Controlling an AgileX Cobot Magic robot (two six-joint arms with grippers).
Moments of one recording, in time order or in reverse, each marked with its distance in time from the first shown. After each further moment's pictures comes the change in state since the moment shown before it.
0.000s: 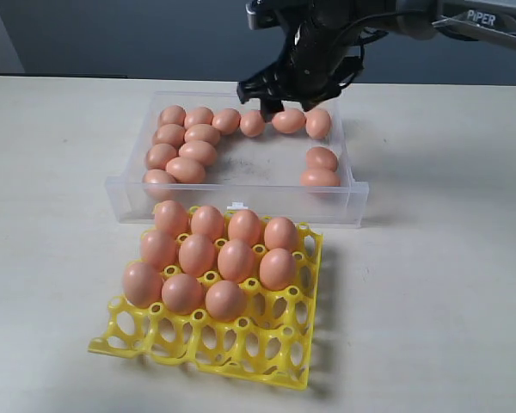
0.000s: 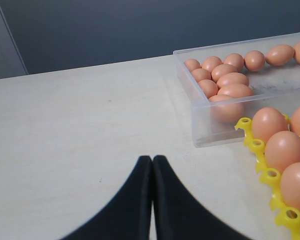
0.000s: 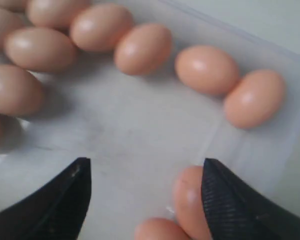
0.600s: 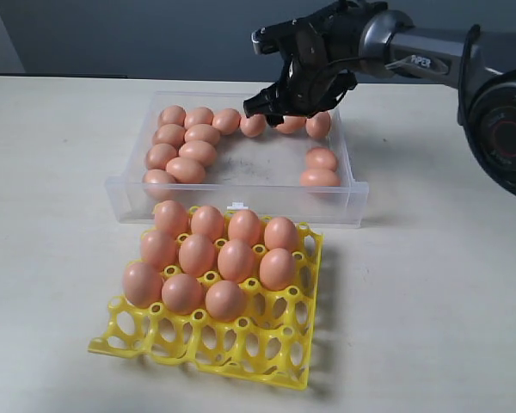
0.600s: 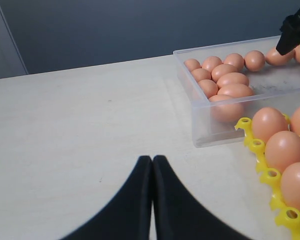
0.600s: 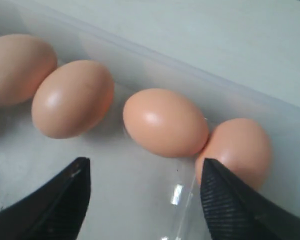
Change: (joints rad) left arm 0.000 0.000 0.000 0.000 0.000 0.000; right arm -0.020 0.201 -0.110 -0.179 -0.177 0.161
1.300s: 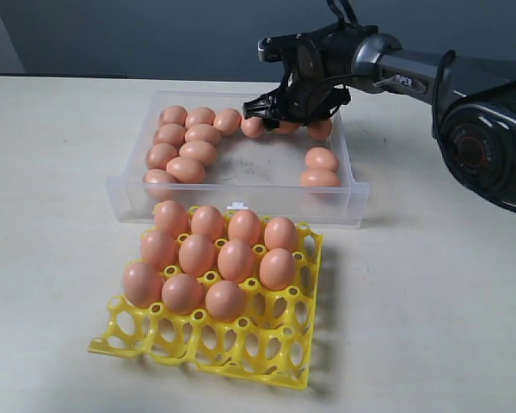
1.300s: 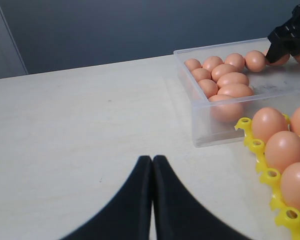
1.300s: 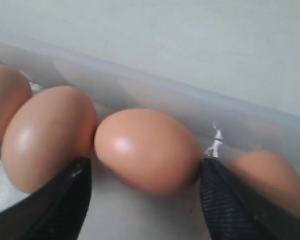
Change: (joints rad) left arm 0.000 0.000 0.000 0.000 0.000 0.000; right arm -0.031 0.122 -0.116 0.094 -0.022 -0.002
